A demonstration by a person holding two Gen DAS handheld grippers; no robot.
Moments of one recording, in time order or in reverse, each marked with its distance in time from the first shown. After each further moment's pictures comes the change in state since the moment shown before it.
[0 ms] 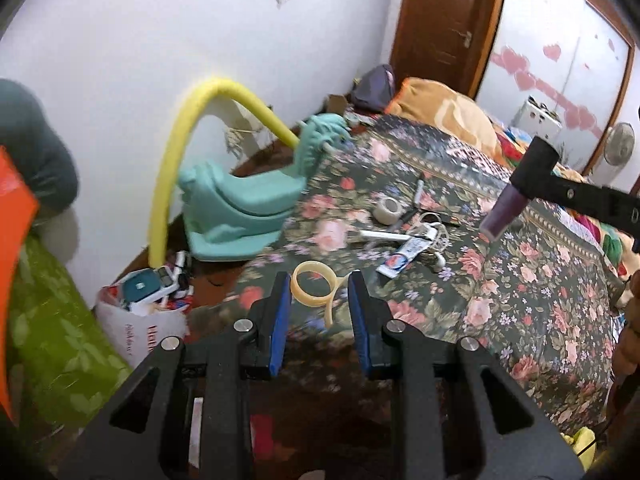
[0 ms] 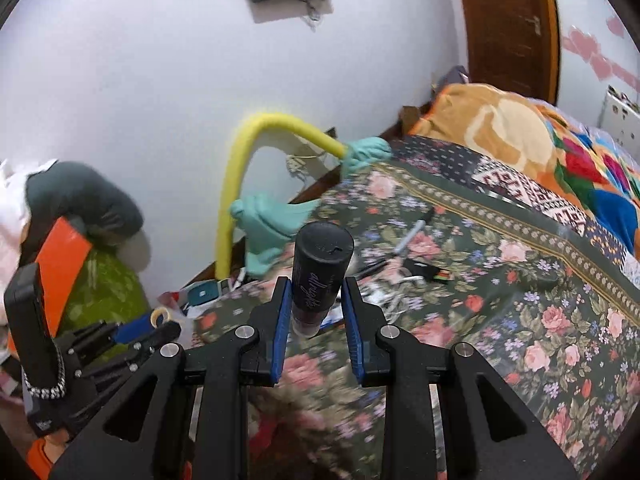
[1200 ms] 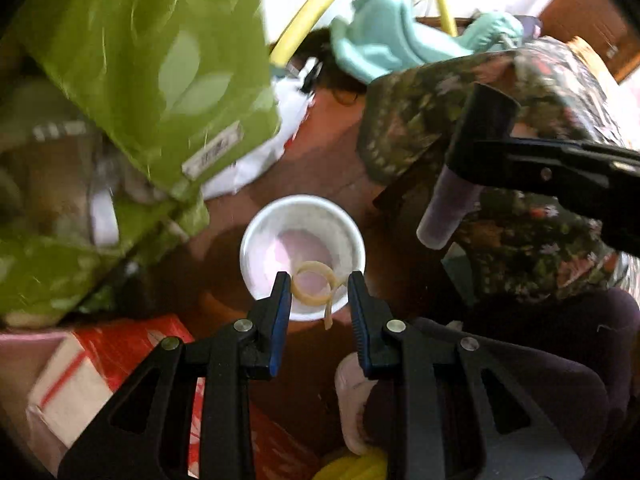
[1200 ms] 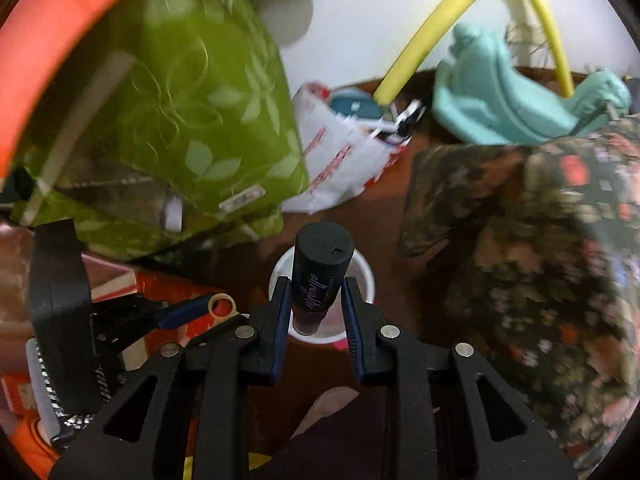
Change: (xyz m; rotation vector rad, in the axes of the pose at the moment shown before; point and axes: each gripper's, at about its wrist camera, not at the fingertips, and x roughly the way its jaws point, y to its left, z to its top) left arm 0.042 0.195 -0.241 -0.442 0.451 0.183; right arm 0.194 0.257 -0.165 -0.443 0.627 0.313
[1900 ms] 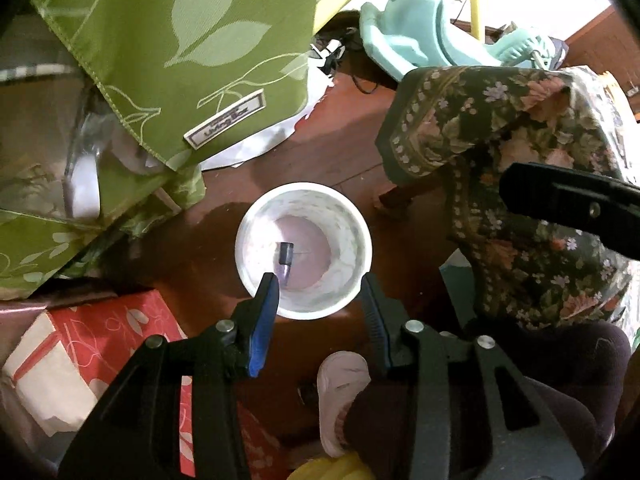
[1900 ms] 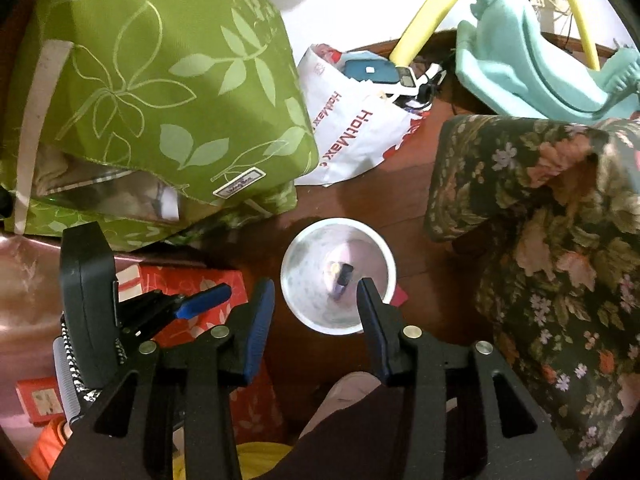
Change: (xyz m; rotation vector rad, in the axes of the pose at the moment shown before) left arm 0.021 0.019 0.009 -0.107 0.041 -0.035; right arm 0.018 -0.010 0.013 0.034 0.075 0.048
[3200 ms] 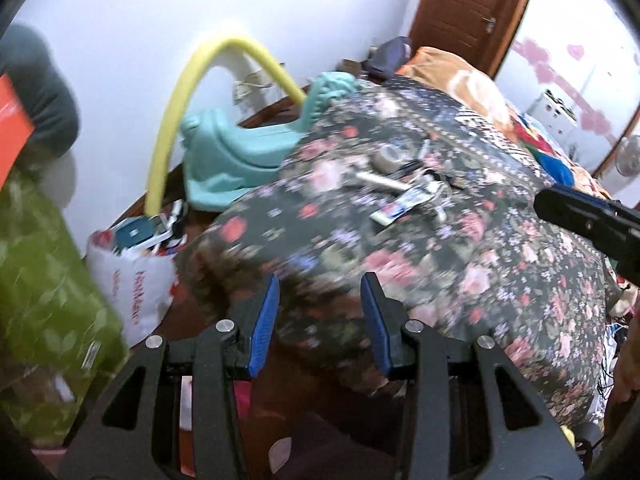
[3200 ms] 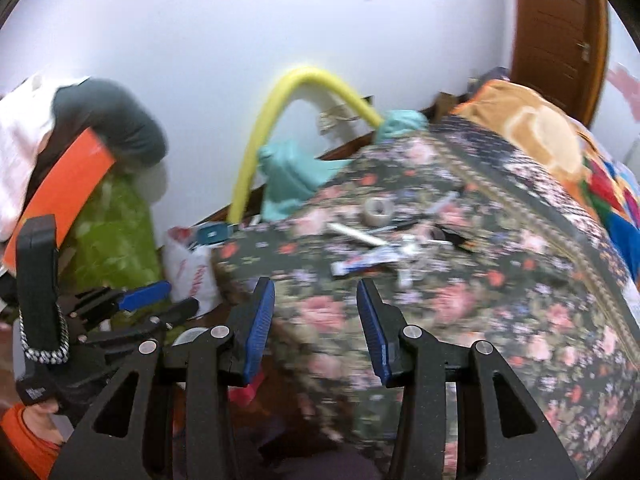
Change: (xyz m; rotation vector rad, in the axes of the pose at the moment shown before) left arm -0.135 -0.303 0.022 0.498 -0.329 -0.160; right arm -0.285 -0.165 -0.145 0.315 -0.555 -0.379
